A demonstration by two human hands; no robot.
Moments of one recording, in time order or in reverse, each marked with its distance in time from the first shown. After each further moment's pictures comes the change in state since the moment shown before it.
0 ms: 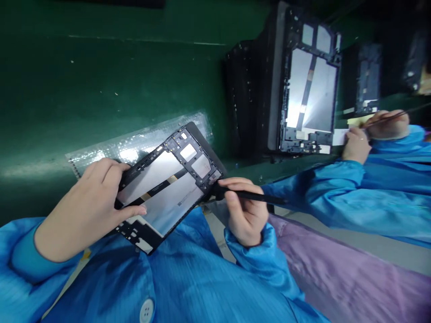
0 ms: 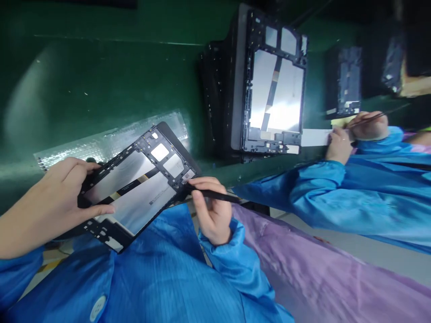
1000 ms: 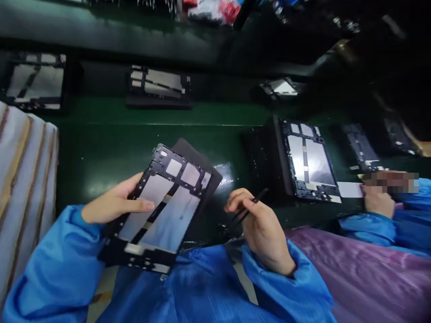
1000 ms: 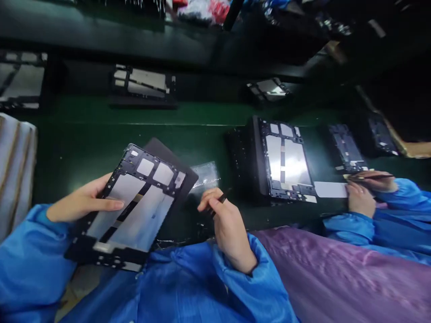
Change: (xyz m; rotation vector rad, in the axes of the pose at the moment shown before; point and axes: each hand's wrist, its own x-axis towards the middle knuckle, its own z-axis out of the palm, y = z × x) left_hand 0.004 -0.040 -0.091 -0.847 -0.119 -0.179; right_hand 0.059 -0.077 0.082 0.280 -0.212 0.213
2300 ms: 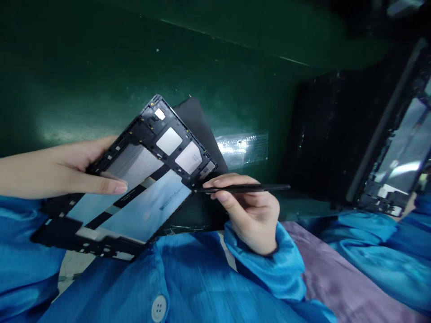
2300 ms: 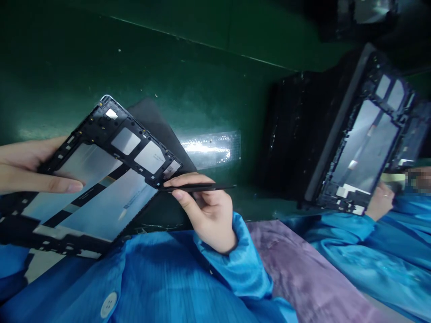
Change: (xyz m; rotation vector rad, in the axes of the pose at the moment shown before) left_hand 0.018 -0.027 -0.038 -0.011 0.057 -0.573; right_hand 0.011 0.024 0.019 0.028 -0.236 0.002
